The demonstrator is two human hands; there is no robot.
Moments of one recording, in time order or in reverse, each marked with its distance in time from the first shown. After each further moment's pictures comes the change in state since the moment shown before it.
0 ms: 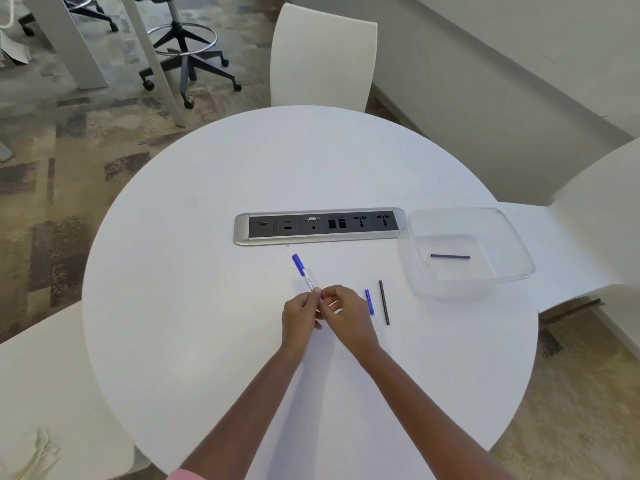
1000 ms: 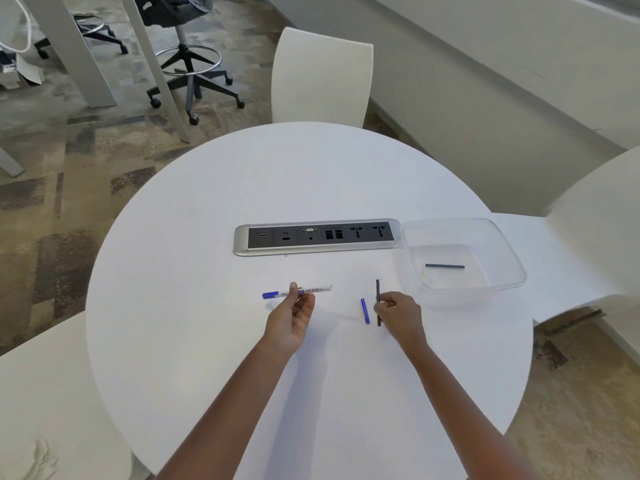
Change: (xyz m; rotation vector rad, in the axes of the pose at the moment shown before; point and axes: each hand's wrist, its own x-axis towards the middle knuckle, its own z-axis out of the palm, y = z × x) left_hand -0.002 0.039 -0.018 -1.064 0.043 -0.503; right_hand 0.017 0.036 -0.072 -0.057 0.150 0.306
